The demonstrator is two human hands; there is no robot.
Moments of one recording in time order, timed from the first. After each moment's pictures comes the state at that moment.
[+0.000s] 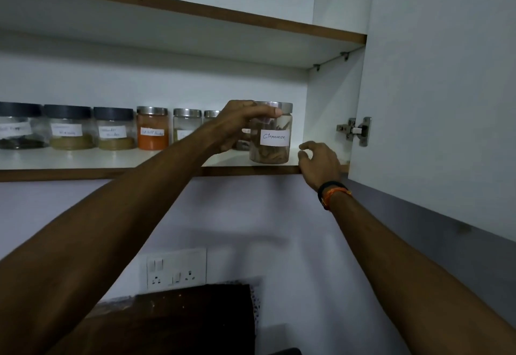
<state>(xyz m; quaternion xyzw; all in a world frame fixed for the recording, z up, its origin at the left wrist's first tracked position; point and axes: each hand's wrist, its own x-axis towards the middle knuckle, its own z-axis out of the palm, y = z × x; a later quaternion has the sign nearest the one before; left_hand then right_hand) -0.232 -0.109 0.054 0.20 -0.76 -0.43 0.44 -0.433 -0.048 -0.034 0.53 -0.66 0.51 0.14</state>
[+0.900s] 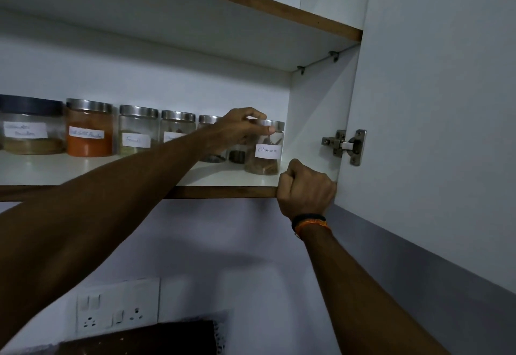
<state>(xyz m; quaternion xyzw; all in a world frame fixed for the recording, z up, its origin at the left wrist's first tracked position) -0.327 -0.223 0.055 0.15 -0.83 -0.37 0.39 -0.468 -0.094 -0.058 0.49 -0.58 0.51 0.39</state>
